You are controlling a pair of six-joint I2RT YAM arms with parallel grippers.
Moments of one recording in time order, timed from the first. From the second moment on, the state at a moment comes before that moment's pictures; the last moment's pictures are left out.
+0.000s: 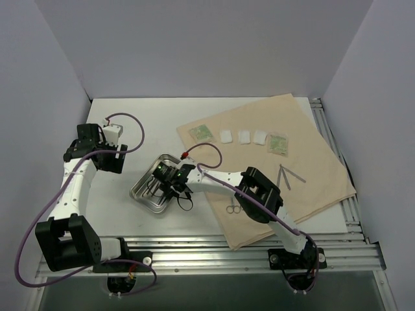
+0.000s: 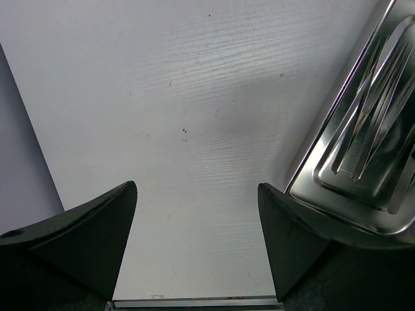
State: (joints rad) left arm 0.14 1.31 1.10 -0.75 0.06 0.35; right arm 1.09 2.22 1.67 -0.52 0.31 1.52
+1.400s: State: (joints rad) left arm 0.15 1.31 1.09 -0.74 0.05 0.38; right arm 1.06 2.37 1.88 -0.52 0.36 1.59
